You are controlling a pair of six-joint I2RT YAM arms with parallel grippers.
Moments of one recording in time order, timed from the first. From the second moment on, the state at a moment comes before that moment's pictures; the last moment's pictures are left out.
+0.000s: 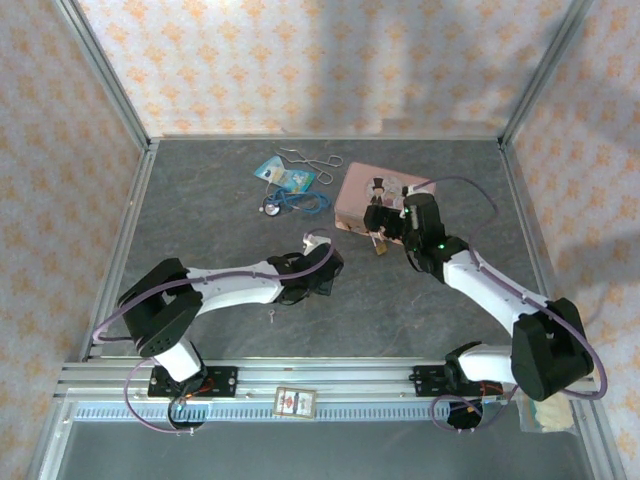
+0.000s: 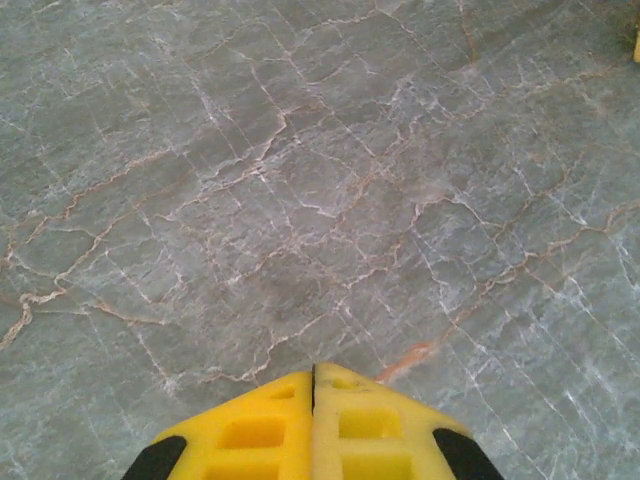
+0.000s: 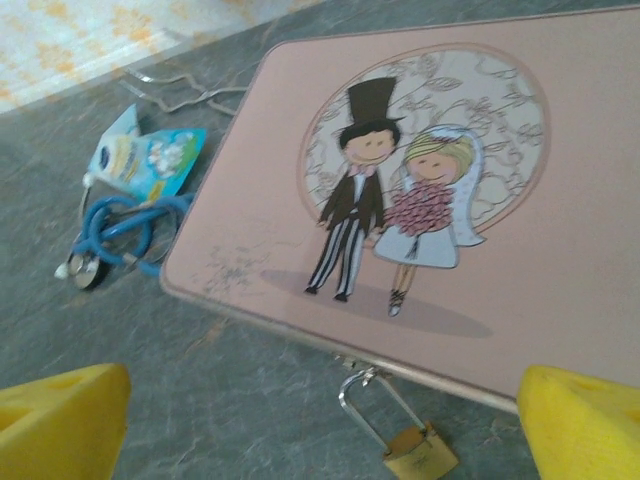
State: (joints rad) left arm -0.89 1.64 0.93 -0.33 -0.31 -0.67; right arm 0.42 1.26 0.76 -0.08 0.03 0.51
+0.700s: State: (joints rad) left arm -0.32 1.22 0.61 -0.09 -0.35 -0.78; right arm 1.16 1.75 1.08 -0.21 0.01 0.59
